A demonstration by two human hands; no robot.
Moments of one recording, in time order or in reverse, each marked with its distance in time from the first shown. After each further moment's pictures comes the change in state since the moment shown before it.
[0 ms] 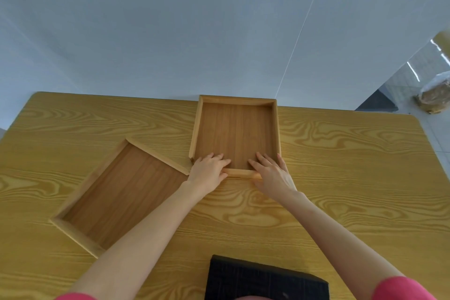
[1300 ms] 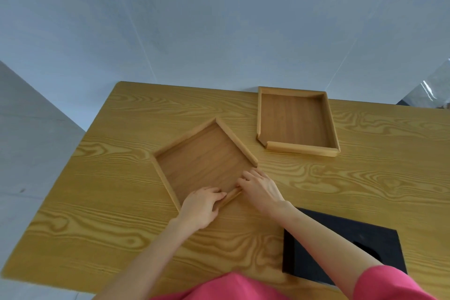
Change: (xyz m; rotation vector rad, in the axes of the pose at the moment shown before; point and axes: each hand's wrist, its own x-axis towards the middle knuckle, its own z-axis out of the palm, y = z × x) left_hand -0.208 -0.132 0.039 -0.049 0.029 -0.042; right_hand -0.062 -0.210 0.057 -0.044 0.114 -0.327
